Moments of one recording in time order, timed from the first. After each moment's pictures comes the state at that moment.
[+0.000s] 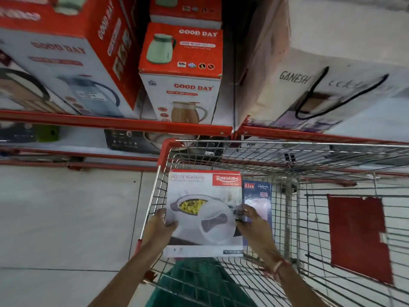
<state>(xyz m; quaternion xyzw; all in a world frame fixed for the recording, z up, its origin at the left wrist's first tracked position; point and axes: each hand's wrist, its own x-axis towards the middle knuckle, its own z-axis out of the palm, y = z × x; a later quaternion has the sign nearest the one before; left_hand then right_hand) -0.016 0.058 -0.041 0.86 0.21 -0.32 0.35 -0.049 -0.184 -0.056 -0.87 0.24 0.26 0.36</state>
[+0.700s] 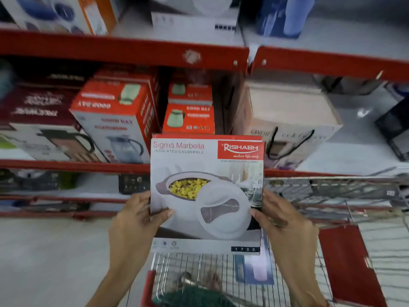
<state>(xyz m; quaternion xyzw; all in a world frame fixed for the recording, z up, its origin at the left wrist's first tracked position) -0.001 0.089 0.150 0.84 0.11 0.00 0.53 -0.050 -0.162 0.158 -0.87 0.18 -0.14 0.45</state>
